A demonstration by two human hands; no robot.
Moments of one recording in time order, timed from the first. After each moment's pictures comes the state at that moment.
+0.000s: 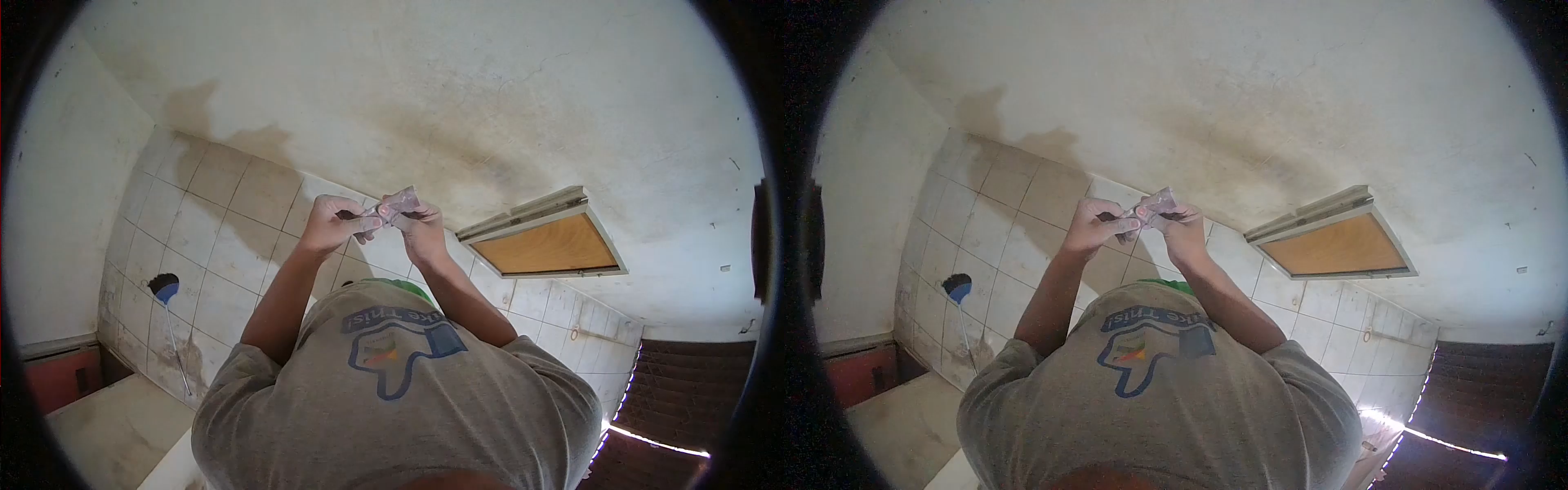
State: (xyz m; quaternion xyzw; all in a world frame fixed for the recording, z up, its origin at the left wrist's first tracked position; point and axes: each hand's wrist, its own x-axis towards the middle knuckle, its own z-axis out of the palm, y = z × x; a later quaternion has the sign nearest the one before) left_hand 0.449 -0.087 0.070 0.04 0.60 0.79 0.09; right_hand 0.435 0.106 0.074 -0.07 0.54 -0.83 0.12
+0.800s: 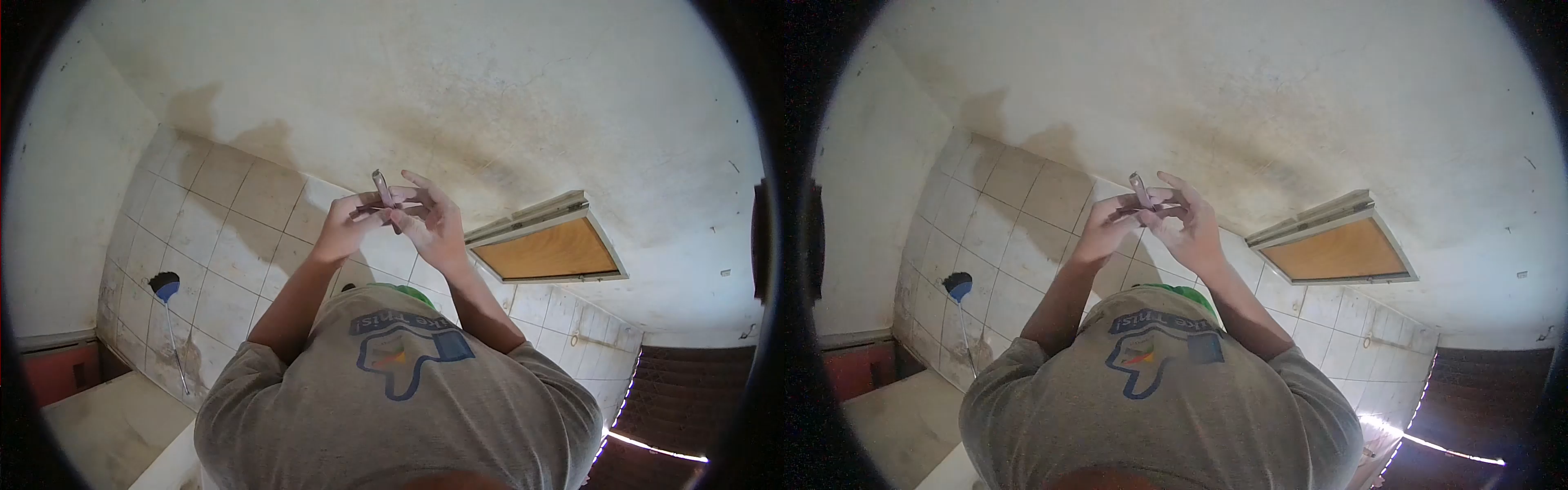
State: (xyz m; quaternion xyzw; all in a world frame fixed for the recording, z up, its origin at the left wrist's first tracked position) left_hand 0.459 -0.065 0.086 0.06 0.56 0.82 0.10; right_hand 0.441 0.116 0.131 -0.17 0.71 -0.68 0.04
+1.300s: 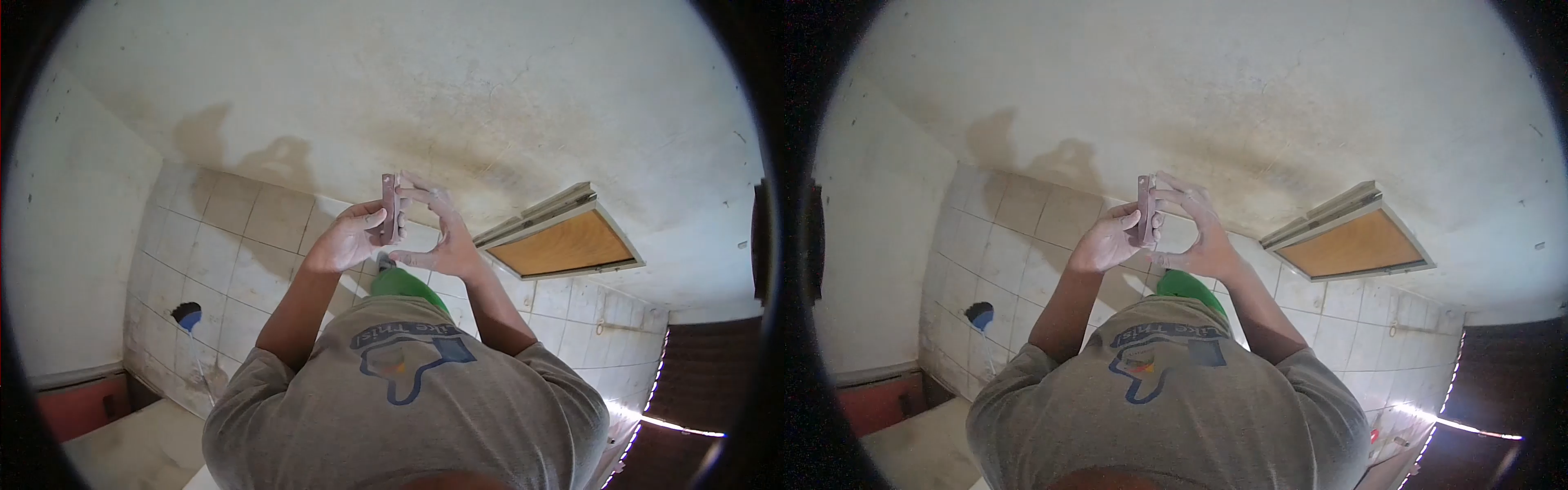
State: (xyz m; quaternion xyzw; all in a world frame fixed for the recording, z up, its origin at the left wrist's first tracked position) left_hand 0.413 -0.069 0.096 0.09 0.27 0.91 0.31; right_hand 0.413 0.147 0.149 -0.32 0.80 -0.50 -0.05
